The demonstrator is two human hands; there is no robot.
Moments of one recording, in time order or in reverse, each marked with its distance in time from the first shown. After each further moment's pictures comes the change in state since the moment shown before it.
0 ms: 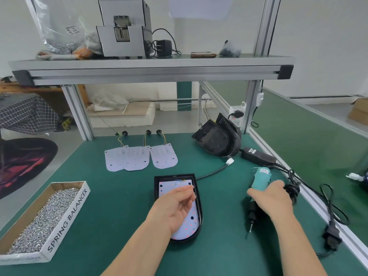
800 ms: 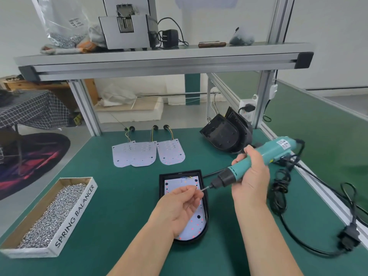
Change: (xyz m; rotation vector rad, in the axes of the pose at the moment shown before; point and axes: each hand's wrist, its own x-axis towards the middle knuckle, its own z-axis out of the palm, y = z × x) left_hand -0.003 0.001 -0.005 -0.038 -0.034 0.033; right_hand -0.054 -0.093 0.033 1.734 -0.191 -0.075
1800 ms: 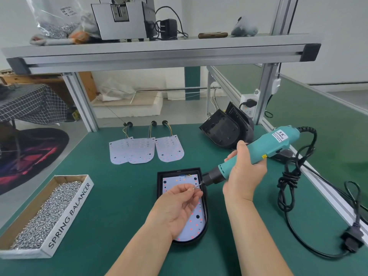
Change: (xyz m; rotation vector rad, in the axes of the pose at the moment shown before) left_hand 0.006 -0.002 -0.003 -0.037 -0.005 0.011; right_hand 0.003 0.024 0.010 -0.263 0.073 -0.302
